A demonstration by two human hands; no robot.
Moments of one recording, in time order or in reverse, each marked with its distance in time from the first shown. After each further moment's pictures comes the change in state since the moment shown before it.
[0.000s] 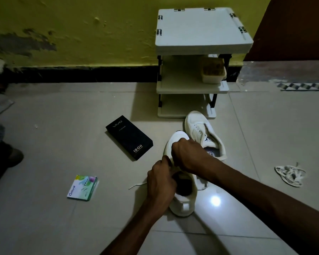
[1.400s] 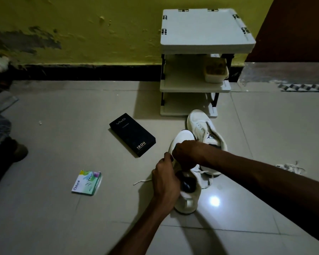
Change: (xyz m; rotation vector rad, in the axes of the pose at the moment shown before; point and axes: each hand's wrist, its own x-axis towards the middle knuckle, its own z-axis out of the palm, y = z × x) left_hand -0.016 0.007 -0.001 -0.142 0.089 -0.036; right_hand 0.008 -0.011 -0.017 -0.305 -0.426 -0.197
